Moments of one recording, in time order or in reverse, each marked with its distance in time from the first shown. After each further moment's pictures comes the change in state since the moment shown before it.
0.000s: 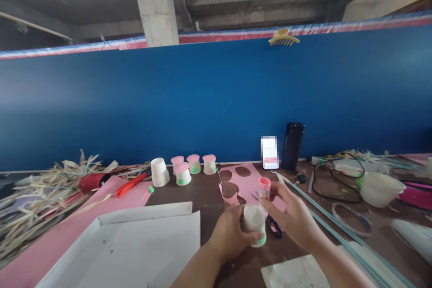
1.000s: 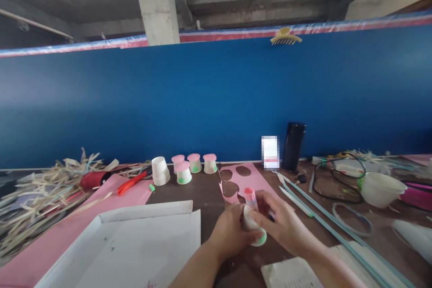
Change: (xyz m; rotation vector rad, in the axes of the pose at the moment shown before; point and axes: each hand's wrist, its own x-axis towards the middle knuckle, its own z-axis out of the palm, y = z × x) left_hand 0.000 0.007 -0.005 0.024 -0.065 0.032; right_hand -0.008 -0.004 0.015 0.043 -0.301 -0.024
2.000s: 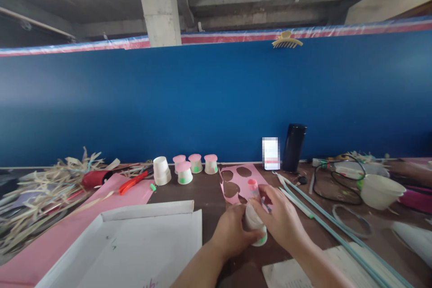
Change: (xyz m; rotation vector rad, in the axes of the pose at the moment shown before) left_hand 0.002 -0.009 0.006 0.019 0.071 0.026; right_hand 0.010 0.012 0.013 -0.334 0.365 -0.009
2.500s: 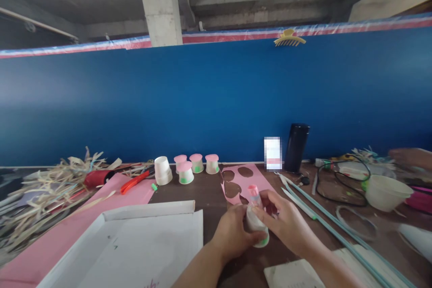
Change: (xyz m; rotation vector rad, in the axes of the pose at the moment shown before) left_hand -0.001 0.006 -0.004 -0.033 -0.018 -0.016; right_hand -0.001 -0.007 -0.016 0.313 -0.287 0.110
